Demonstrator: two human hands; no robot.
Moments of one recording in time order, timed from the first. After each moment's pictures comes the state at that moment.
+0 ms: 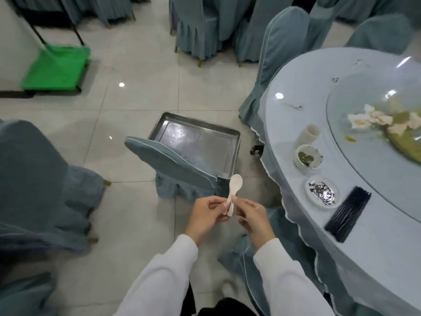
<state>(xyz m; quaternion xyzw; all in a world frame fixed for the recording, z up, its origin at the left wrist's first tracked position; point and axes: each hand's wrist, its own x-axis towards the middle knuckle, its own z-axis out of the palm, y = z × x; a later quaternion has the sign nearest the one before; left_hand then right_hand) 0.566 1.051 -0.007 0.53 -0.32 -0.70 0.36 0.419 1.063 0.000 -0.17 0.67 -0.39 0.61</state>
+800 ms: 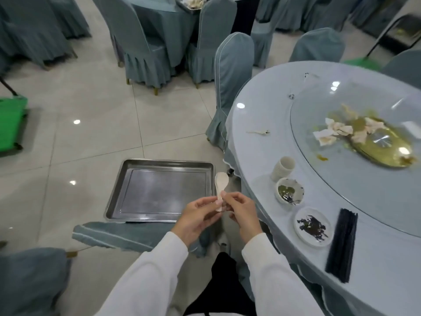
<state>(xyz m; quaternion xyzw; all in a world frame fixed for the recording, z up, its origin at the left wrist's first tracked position) 0.521 0.819 -0.002 0.45 -0.23 -0.82 0.28 0.382 0.862 0.025 -0.18 0.67 -0.50 0.52</state>
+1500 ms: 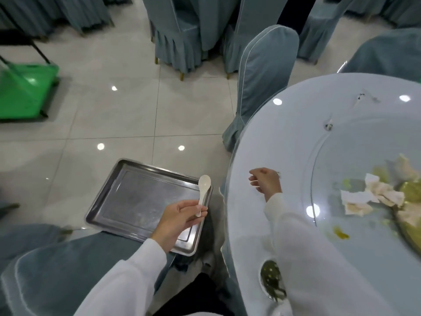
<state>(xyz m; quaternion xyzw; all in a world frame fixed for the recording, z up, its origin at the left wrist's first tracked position) 0.398 0.641 -0.010 0.58 -0.22 -0.71 0.32 0.116 0.549 -0.031 -0.26 0.76 -0.33 0.50</state>
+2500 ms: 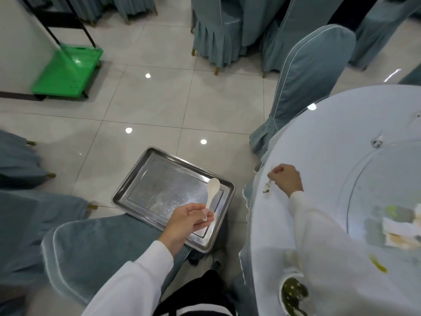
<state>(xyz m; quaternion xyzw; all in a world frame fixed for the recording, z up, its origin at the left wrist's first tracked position) 0.440 0.650 -0.016 0.62 -0.18 -0.69 0.34 0.134 0.487 -0.056 -0.48 0.78 -0.16 0.38</state>
